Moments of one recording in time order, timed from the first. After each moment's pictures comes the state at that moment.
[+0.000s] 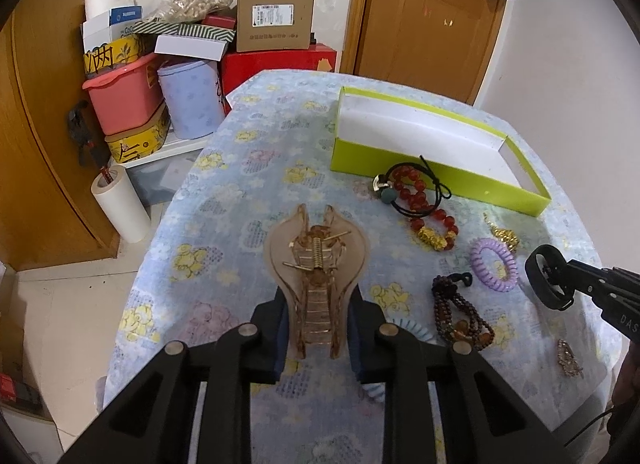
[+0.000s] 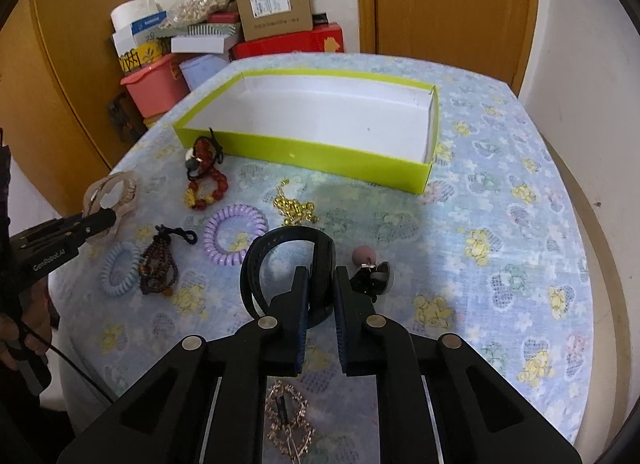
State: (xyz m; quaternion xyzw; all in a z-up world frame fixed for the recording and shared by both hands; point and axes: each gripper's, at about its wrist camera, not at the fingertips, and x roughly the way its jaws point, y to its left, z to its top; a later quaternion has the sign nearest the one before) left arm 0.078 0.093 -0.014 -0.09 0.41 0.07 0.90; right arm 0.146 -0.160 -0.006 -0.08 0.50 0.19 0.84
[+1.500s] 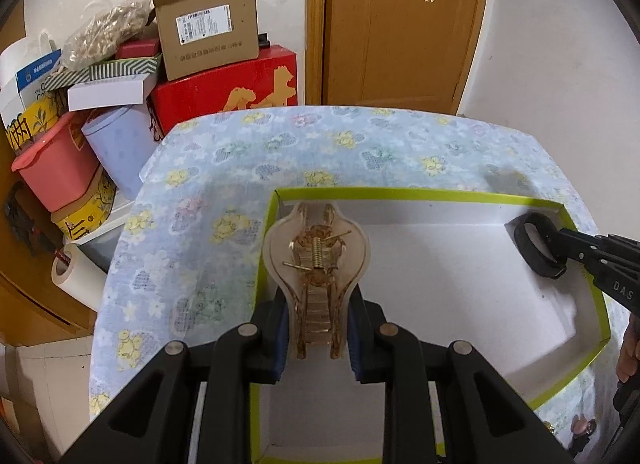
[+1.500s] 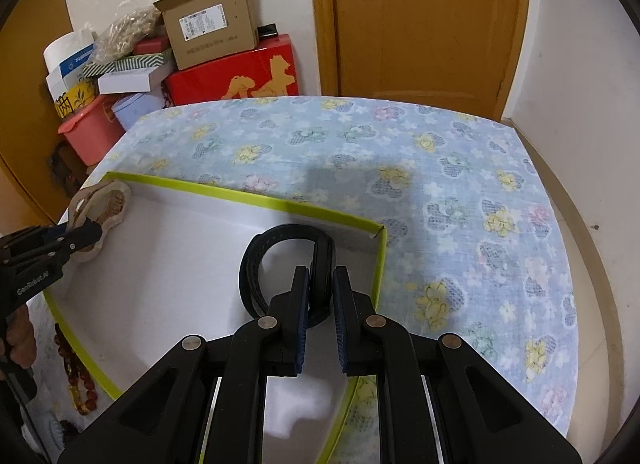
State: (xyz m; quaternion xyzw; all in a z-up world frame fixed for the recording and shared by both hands) left arm 0.296 0.080 -0.021 -0.04 0.43 0.03 0.90; right arm 0.359 -0.166 -0.039 -0.07 0.50 0.15 0.85
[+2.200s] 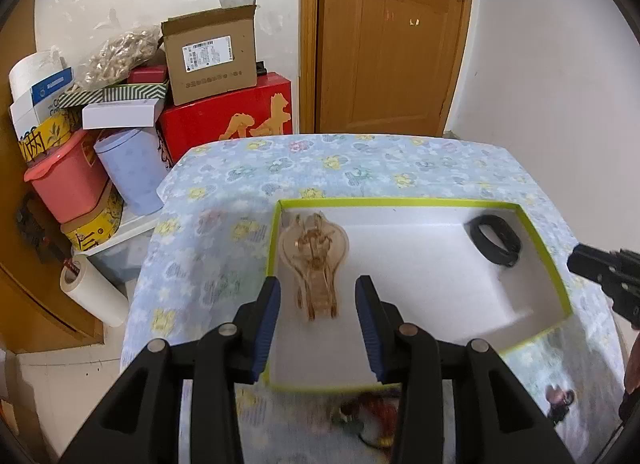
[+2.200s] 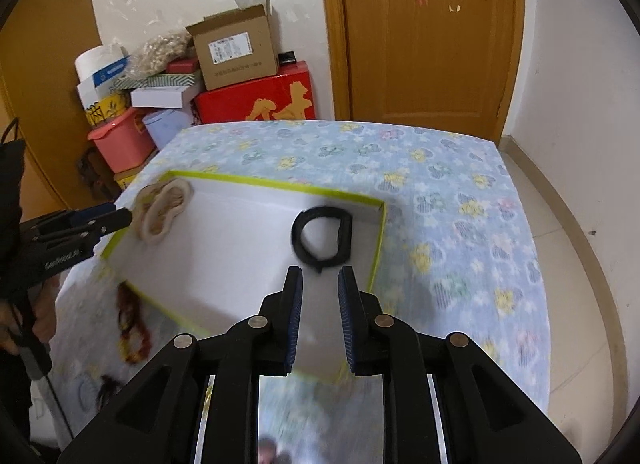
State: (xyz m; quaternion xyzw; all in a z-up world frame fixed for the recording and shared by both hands) left arm 0.247 0.079 0.020 -0.03 0.40 0.02 0.92; right arm 0.283 -0.177 0.017 -0.06 0.46 0.17 0.87
